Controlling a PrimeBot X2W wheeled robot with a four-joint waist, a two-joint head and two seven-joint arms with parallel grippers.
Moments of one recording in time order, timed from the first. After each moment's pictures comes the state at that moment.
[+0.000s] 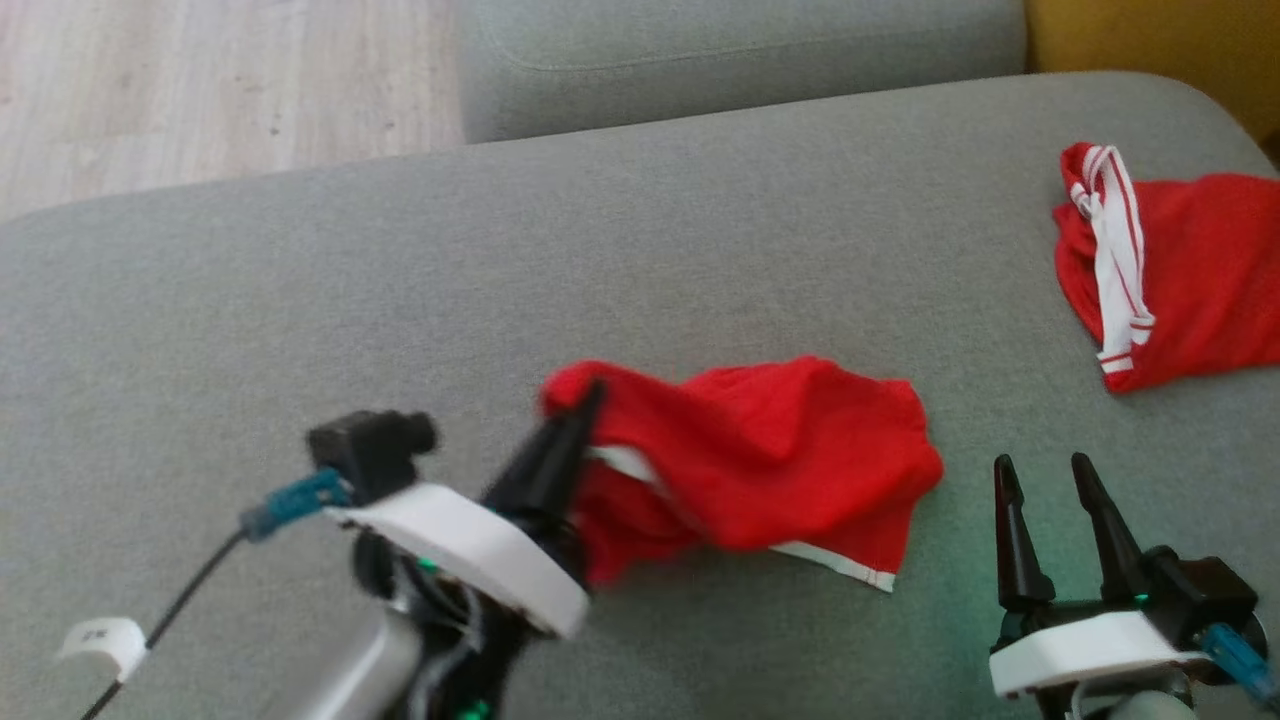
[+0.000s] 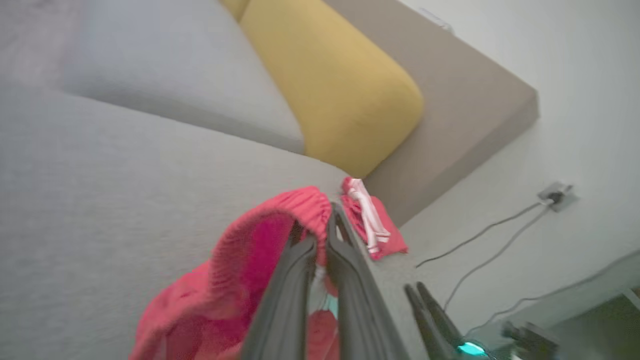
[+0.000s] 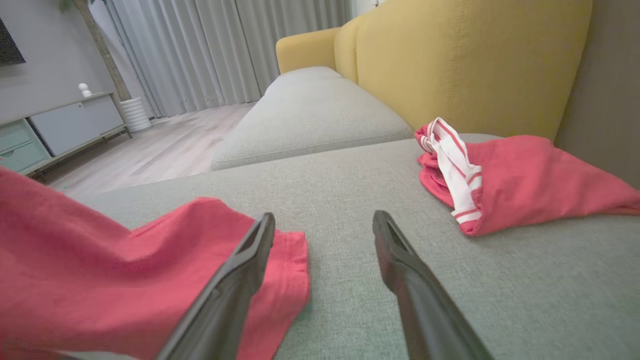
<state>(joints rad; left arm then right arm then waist) -0.20 0.29 -0.67 -0.31 -0.99 0.21 0.21 0.07 -0.04 -0.01 0.22 0.16 0.13 -0.25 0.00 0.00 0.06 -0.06</state>
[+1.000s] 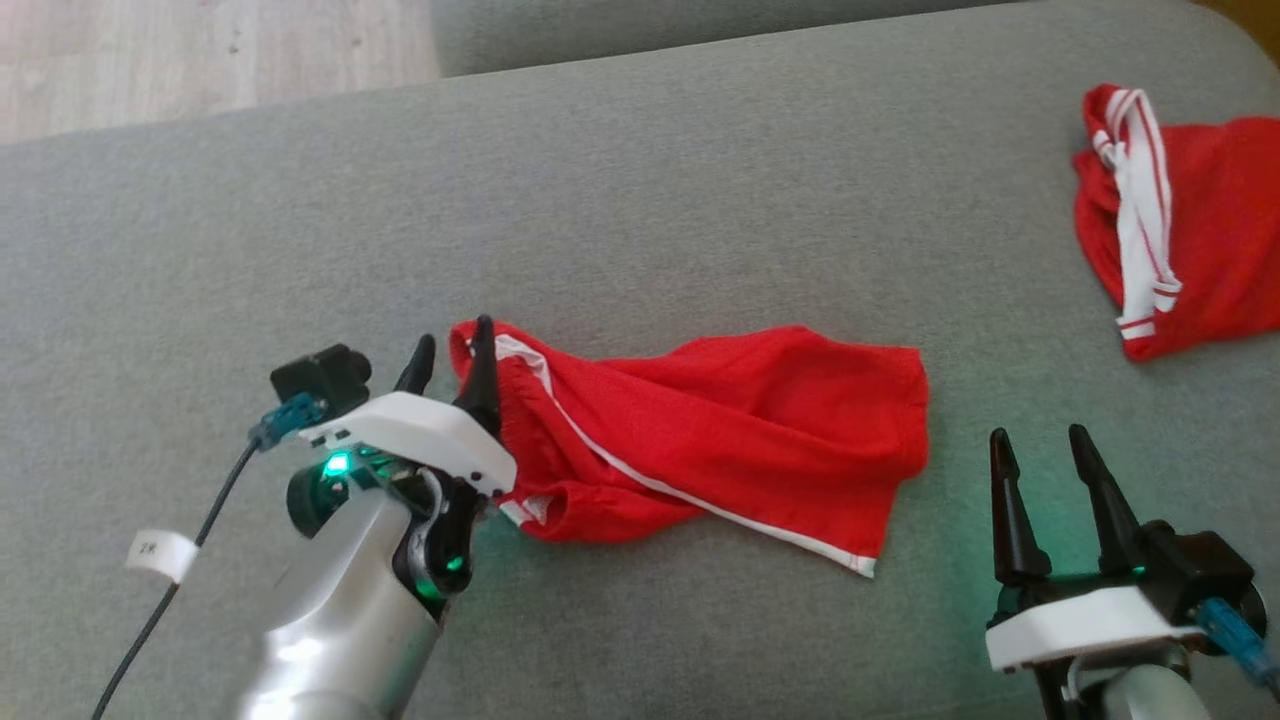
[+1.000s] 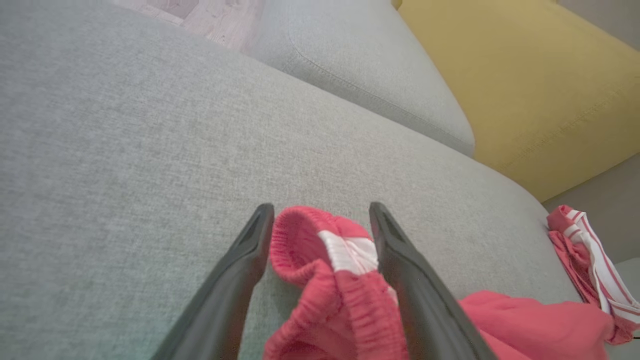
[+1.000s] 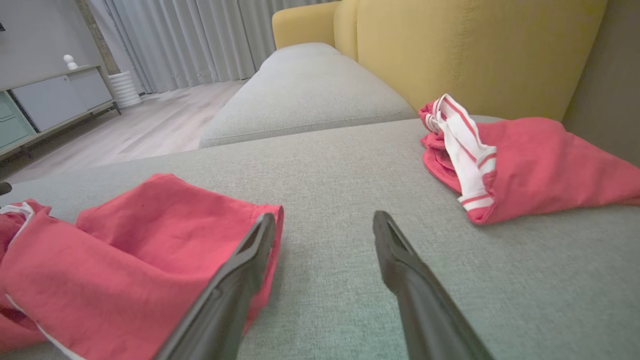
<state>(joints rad) -0.53 0.11 -0.56 0.66 -0.96 0.06 -0.06 0.03 -0.04 -0.01 0.22 0.13 0.13 -0.25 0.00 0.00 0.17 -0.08</state>
